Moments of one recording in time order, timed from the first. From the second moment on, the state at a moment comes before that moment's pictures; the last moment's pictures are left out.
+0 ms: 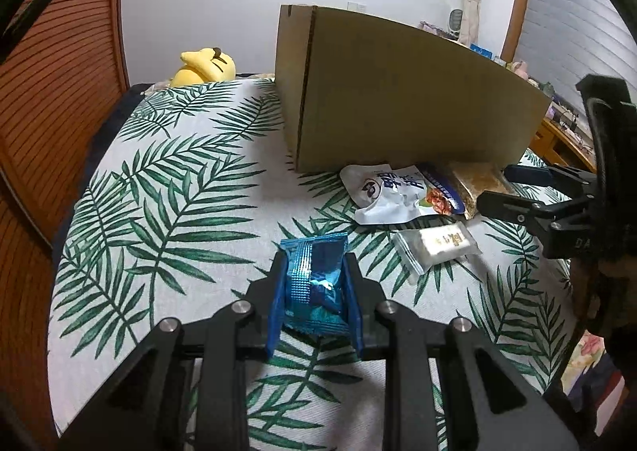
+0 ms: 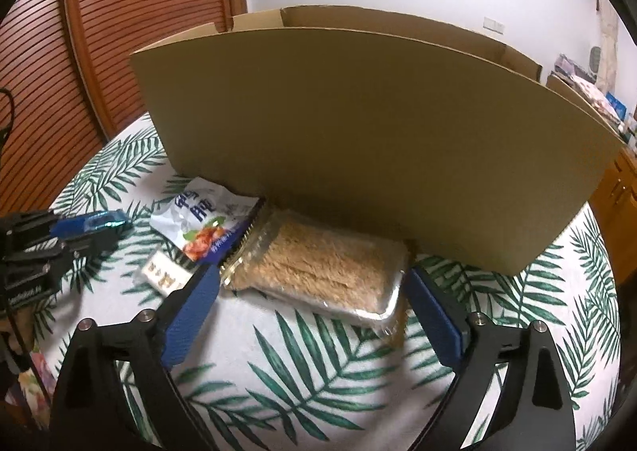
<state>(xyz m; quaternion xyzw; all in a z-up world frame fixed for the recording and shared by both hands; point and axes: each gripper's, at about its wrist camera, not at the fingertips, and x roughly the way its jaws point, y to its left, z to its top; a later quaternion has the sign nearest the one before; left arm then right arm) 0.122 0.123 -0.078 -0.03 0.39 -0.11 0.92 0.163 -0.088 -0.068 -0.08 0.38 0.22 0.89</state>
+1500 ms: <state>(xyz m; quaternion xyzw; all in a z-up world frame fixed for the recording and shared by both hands) 0.117 0.122 -0.078 -0.03 0.37 -0.10 0.92 0.128 -0.127 -0.058 -0.05 0.36 0.22 0.91</state>
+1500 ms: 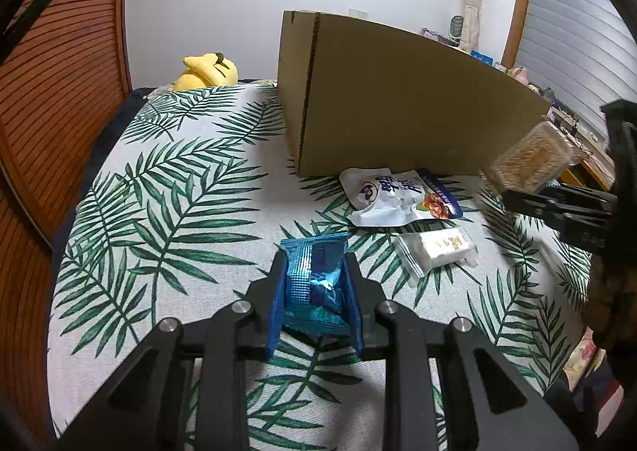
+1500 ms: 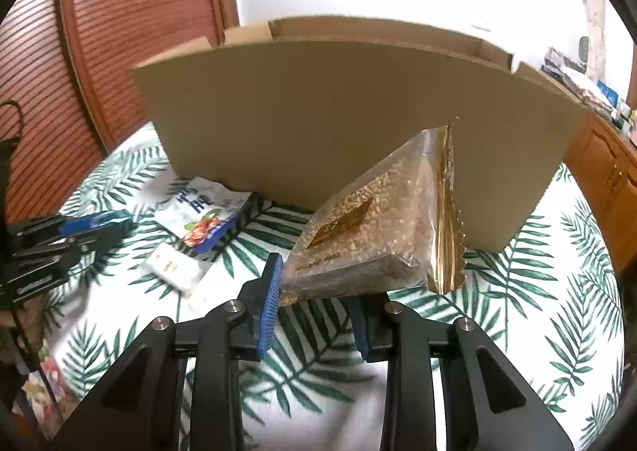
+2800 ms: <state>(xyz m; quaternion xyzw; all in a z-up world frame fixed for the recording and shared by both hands) 0.133 0.050 0.036 0.02 0.26 -0.15 0.95 0.076 -0.162 0.021 -0.10 0.24 0.24 0.94</state>
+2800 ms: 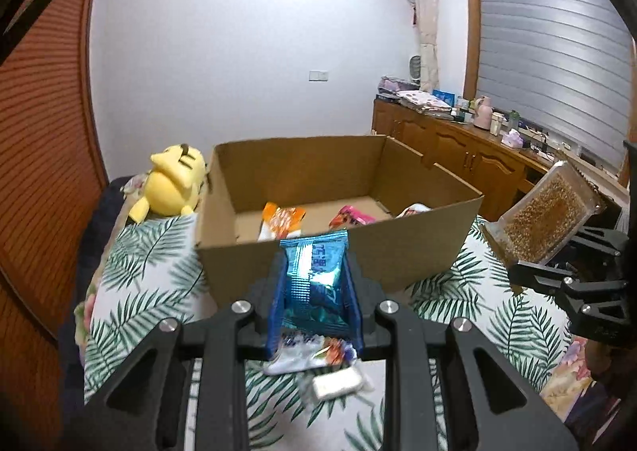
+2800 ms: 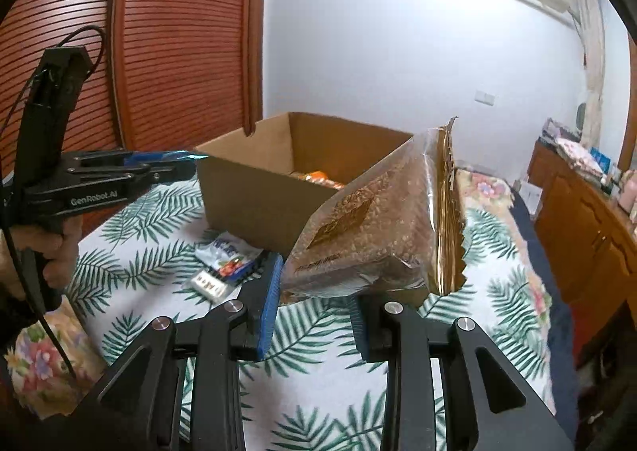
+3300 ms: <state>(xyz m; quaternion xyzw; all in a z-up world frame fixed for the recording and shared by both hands) 0.167 0.020 0.043 0.01 0.26 -0.15 0.95 0.099 -0.190 0.038 -0.09 0.24 0.23 0.94</state>
